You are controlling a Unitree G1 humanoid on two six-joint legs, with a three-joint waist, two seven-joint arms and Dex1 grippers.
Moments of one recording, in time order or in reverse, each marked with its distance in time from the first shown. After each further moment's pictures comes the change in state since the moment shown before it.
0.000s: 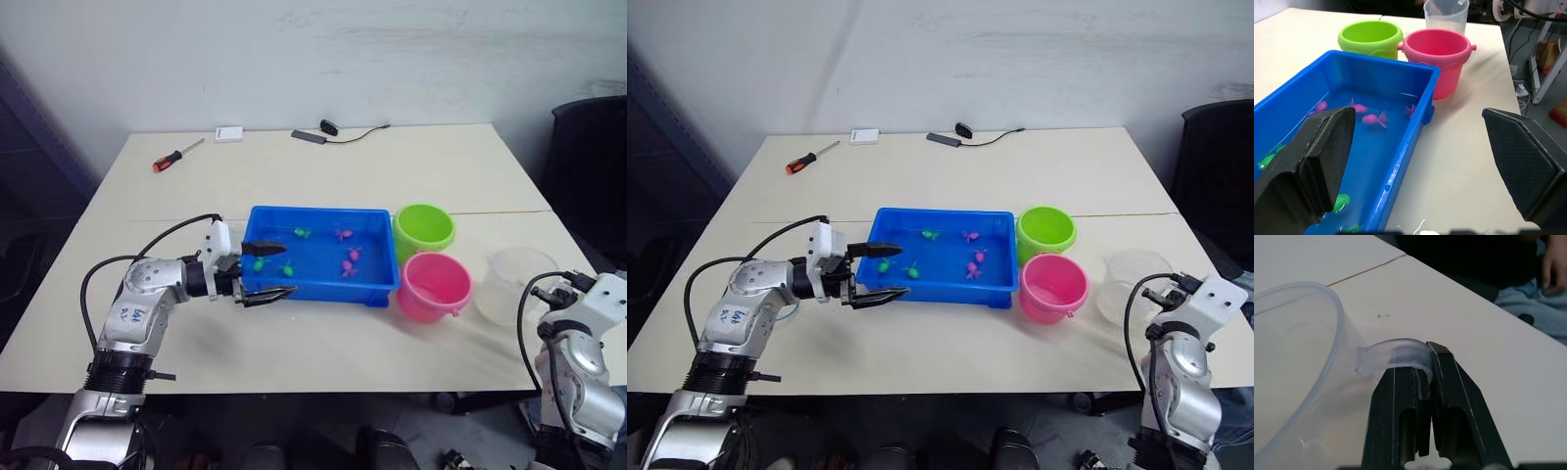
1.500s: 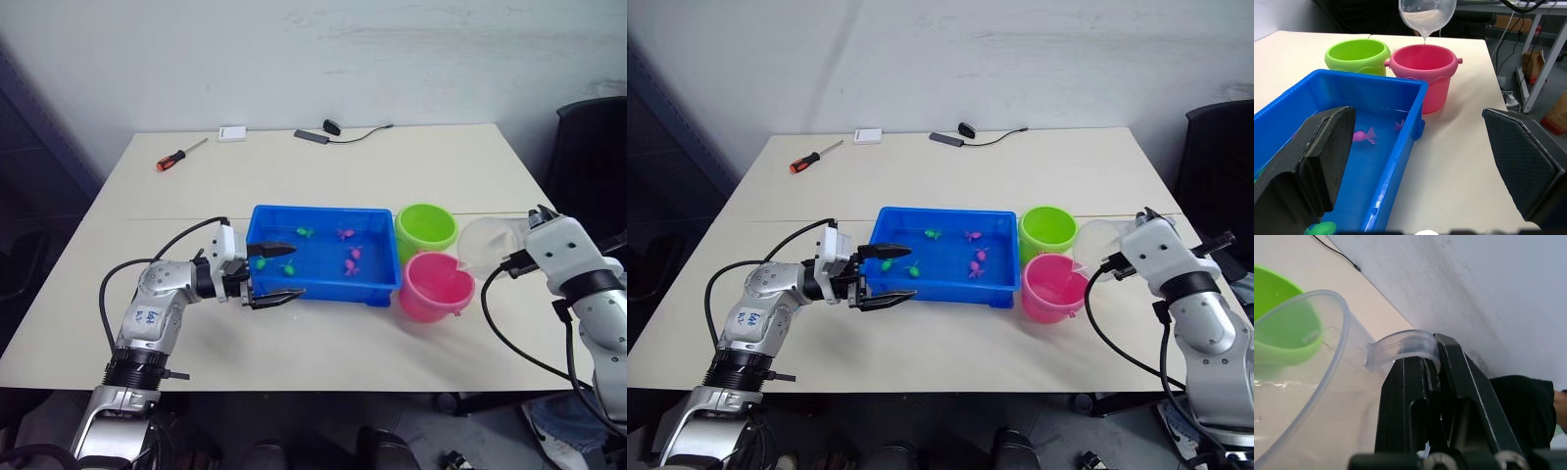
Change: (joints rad) left arm -0.021 -0.068 -0.013 0.092 0.003 -0.122 -0.063; right arm 0.058 -0.417 0.282 -0.233 -0.534 -0.250 0.329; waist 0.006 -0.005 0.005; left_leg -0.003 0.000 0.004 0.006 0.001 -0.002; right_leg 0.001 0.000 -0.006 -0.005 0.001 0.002
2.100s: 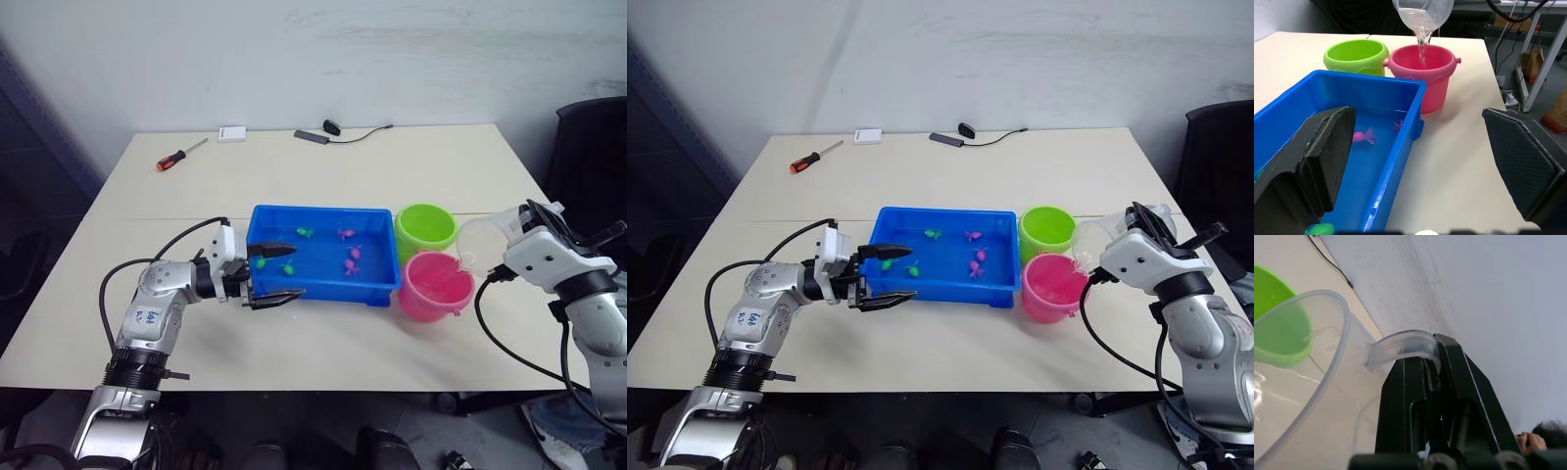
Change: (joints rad) left arm 0.000 0.000 0.000 0.000 0.002 -0.002 -0.002; right arm 0.004 0.000 0.001 0.046 -0.180 -0.196 -0.003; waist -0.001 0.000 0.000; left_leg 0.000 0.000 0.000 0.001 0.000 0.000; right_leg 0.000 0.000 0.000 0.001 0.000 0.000
